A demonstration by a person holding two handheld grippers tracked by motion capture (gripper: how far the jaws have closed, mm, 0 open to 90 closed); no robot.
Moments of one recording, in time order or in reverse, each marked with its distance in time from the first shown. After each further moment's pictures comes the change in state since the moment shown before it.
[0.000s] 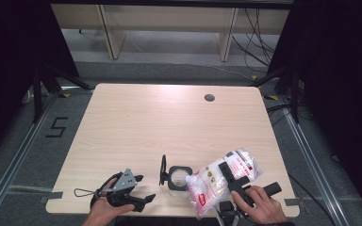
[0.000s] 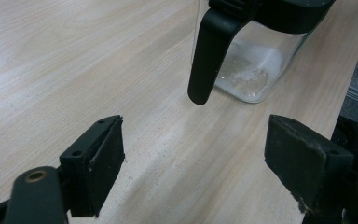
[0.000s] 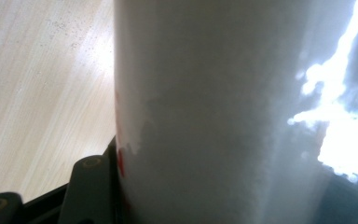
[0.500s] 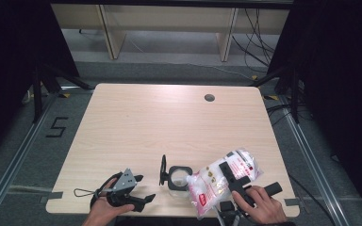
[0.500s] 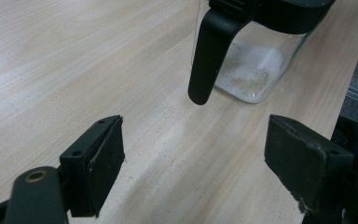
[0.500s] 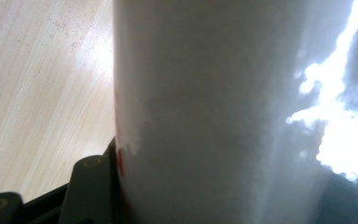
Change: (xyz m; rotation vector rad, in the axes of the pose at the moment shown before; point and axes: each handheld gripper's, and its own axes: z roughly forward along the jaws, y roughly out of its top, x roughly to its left) left arm 0.000 0.000 -0.001 0.002 0.003 -0.003; right arm 0.003 -0.001 -0.001 0.010 0.005 0.046
